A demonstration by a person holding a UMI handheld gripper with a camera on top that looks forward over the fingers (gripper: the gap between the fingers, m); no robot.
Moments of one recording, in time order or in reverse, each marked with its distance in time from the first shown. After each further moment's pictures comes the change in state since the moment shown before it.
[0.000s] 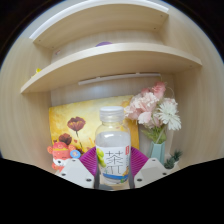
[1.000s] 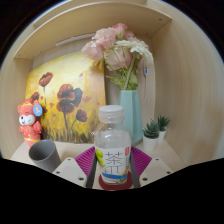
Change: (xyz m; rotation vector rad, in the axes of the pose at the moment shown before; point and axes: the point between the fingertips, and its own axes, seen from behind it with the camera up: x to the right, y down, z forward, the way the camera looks) arm 0.138 0.188 0.035 -0.104 0.128 -0.045
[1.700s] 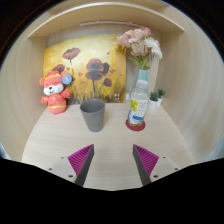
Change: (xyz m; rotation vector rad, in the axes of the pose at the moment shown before) arm -0.101 0.074 -0.191 -0.361 0.068 -0.041
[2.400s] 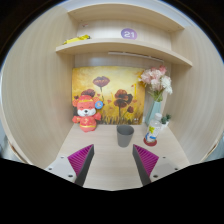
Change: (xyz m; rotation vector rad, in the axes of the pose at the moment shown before) arm -0.121 -0.074 -0.135 0.161 -0.058 -0.043
